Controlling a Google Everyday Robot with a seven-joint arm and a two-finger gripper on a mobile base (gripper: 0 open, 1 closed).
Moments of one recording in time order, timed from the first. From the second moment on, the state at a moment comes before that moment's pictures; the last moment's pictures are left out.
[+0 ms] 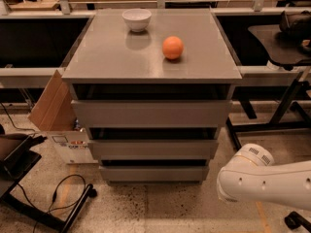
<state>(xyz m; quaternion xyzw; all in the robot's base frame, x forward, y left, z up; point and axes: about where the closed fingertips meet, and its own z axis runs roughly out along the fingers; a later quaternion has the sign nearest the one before) 0.438 -0.232 0.546 -0.61 0.78 -0.11 0.07</state>
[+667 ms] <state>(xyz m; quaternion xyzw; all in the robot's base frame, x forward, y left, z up) 0.468 -0.284 0.531 -0.53 0.84 -0.12 0.06</state>
